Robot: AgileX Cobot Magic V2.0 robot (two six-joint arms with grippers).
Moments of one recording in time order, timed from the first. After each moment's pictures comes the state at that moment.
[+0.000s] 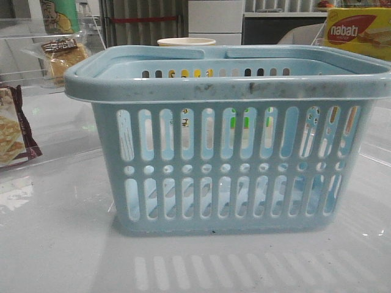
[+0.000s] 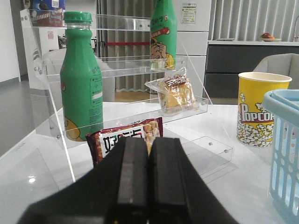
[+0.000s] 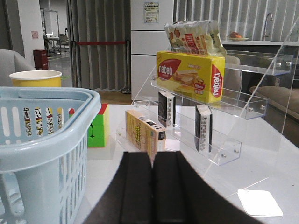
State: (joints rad) left arm -0.04 -0.01 0.01 -0.07 -0.01 0.06; right arm -0.01 -0.01 0.03 -0.06 -0.07 0.10
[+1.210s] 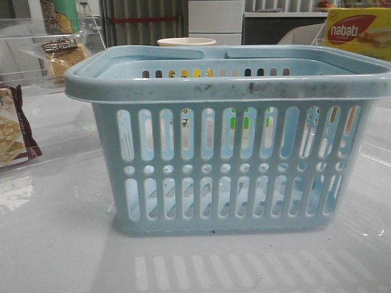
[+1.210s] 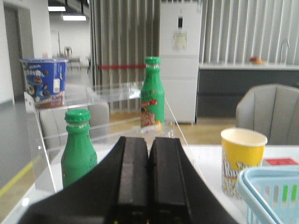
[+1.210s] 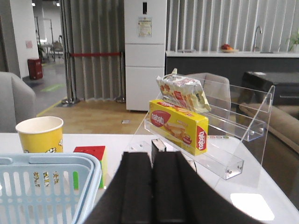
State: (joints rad) left arm -0.04 0.19 -0.57 -0.07 0.34 0.06; right arm -0.01 0.18 -0.57 -0.06 0.37 0.10
